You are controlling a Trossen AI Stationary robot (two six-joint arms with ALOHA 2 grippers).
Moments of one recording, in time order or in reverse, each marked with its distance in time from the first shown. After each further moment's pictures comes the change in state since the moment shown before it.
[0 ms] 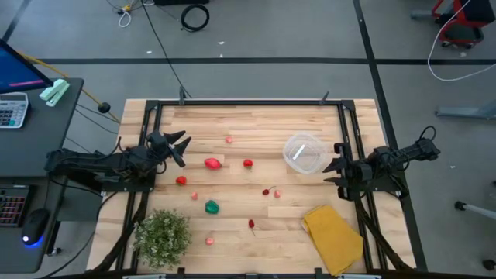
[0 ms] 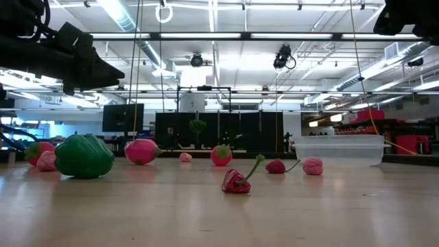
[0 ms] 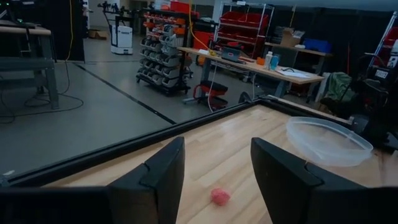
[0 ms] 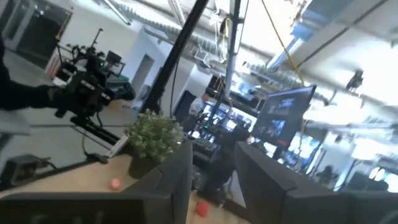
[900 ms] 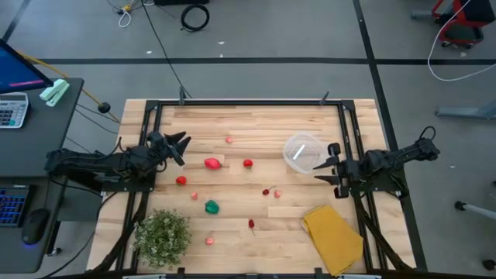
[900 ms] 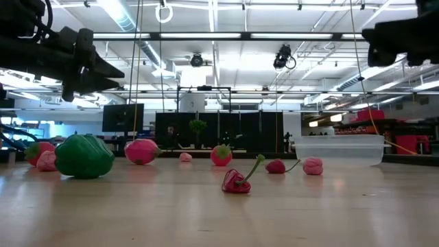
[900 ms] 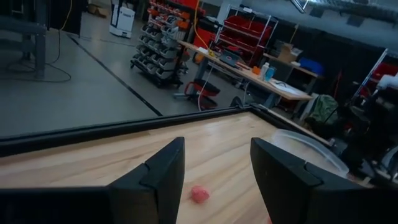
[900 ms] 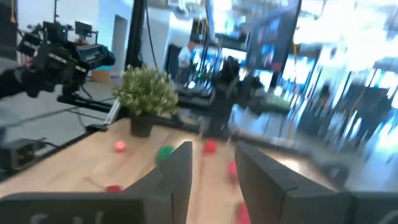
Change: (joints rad) left arm 0.000 0.000 0.000 -0.014 0.000 -0.192; right arm 0.000 -0.004 -0.014 -0.164 0.178 0.222
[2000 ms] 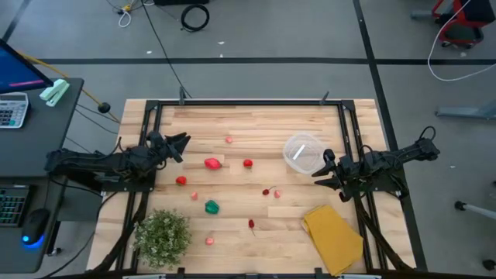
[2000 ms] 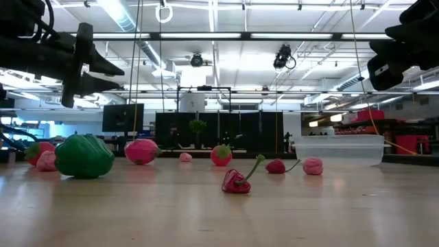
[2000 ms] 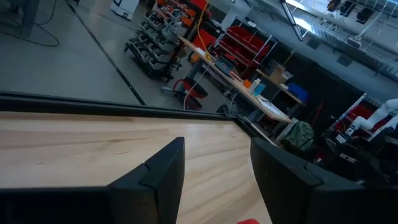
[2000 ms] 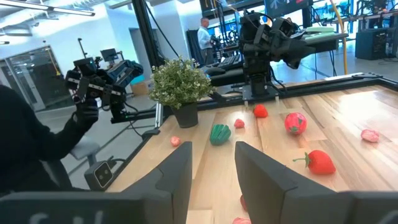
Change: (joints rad) left arm 0.000 0.000 0.000 0.005 0.000 -0.251; right arm 0.000 0.000 0.000 -0.112 -0.084 0.479
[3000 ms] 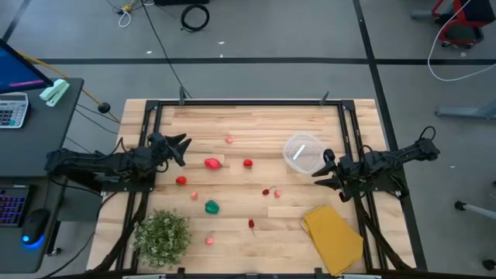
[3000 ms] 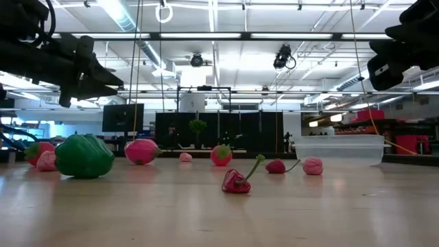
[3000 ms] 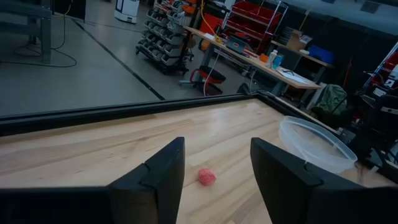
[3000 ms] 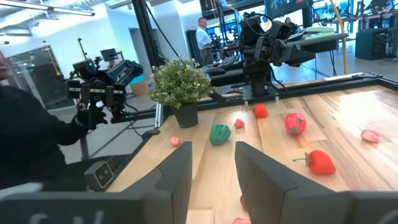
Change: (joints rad) left arm 0.002 0.000 0.000 -0.093 0.000 0.173; right arm 0.000 0.000 0.000 0.000 0.000 0.000
